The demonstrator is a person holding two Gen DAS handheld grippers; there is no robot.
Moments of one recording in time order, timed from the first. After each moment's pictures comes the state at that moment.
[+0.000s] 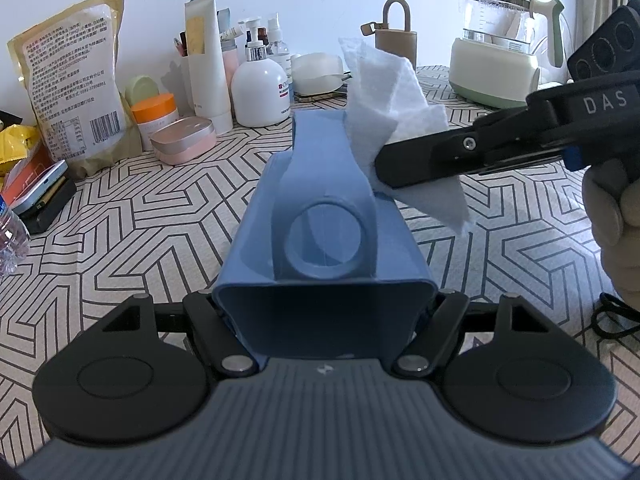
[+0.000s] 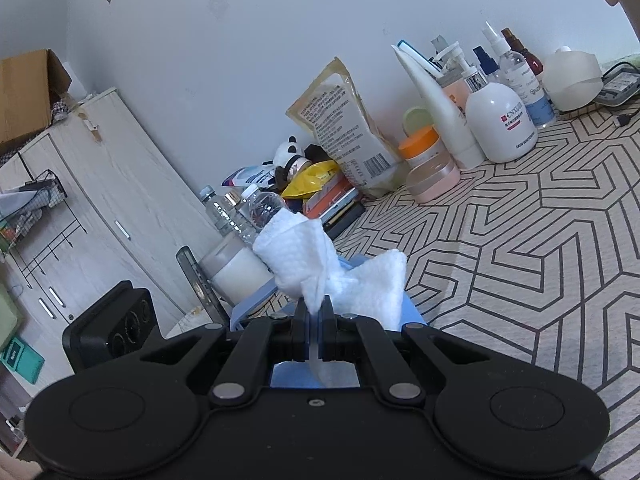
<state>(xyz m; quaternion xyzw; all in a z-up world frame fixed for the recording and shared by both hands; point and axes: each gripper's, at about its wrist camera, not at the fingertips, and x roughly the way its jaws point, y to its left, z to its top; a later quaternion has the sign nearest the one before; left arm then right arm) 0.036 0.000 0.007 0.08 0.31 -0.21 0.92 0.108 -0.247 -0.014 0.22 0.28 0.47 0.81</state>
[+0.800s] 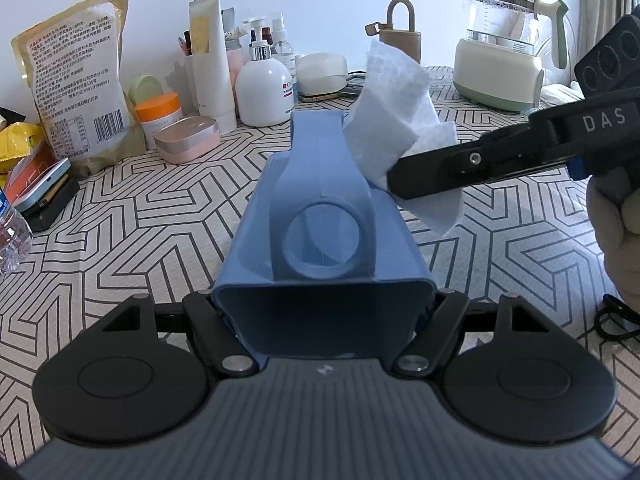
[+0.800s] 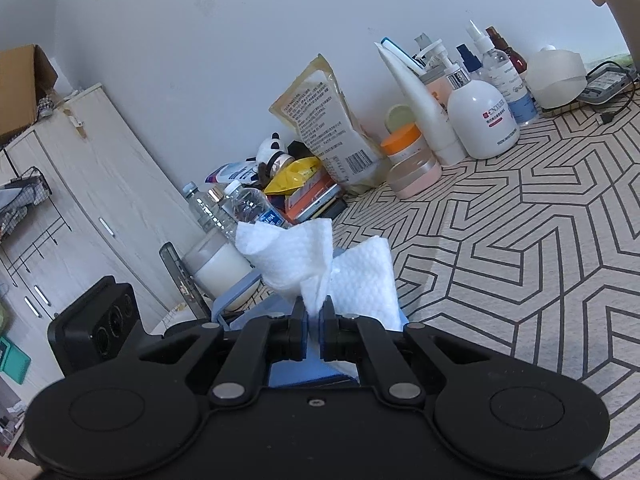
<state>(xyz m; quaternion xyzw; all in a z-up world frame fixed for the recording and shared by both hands) 0.035 -0.002 0.006 0.08 0.31 -0.20 0.92 0.106 -0.250 -0.017 0.21 0.29 0.45 0.82</state>
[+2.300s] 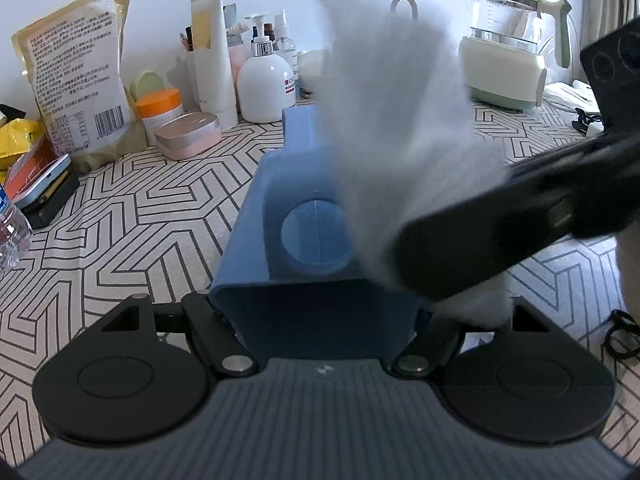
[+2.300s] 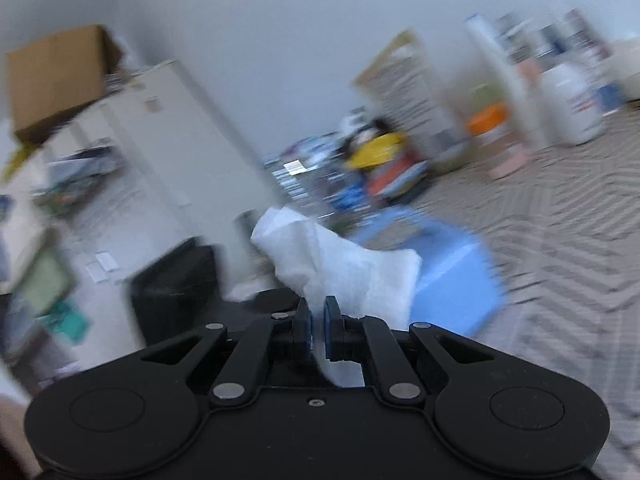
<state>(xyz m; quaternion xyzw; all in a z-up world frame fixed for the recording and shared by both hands) 0.040 0.005 0.005 0.07 0.32 -0.20 0.92 0.092 -0.225 -0.010 0.19 0.28 0.57 0.75</state>
